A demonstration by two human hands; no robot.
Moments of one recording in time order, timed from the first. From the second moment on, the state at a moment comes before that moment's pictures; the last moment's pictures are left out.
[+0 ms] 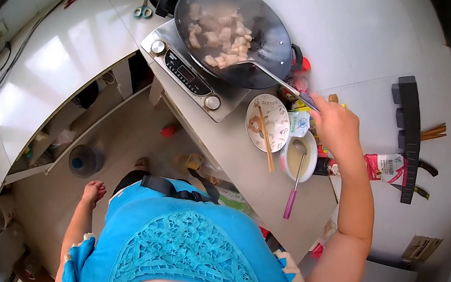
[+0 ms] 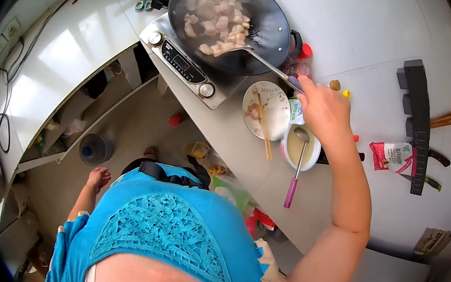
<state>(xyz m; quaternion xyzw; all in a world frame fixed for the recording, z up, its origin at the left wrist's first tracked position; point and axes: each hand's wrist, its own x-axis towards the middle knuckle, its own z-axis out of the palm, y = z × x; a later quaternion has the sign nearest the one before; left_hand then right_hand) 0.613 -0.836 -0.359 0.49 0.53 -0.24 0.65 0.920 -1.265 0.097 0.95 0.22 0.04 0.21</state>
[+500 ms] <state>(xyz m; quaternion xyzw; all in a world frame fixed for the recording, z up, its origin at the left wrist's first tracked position) 0.568 -0.851 -0.360 0.44 0.54 -0.19 0.69 1.113 -1.293 0.138 0.97 -0.13 -0.18 -0.05</state>
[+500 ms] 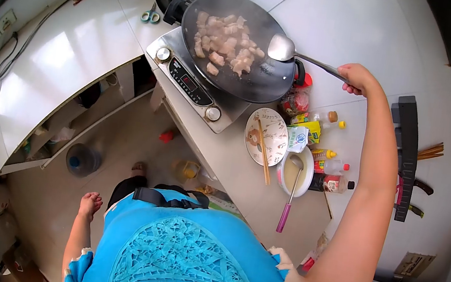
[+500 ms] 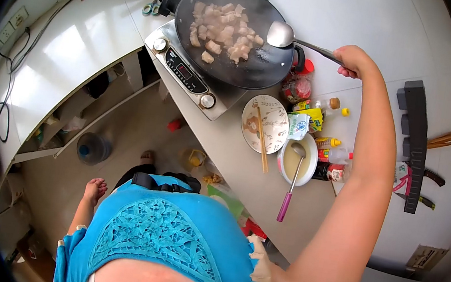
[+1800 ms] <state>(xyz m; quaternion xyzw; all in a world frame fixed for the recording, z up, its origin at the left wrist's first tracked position) 0.605 -0.836 -0.365 0.49 0.50 -0.23 0.68 0.996 -1.216 0.092 0.96 0.19 0.07 0.19</state>
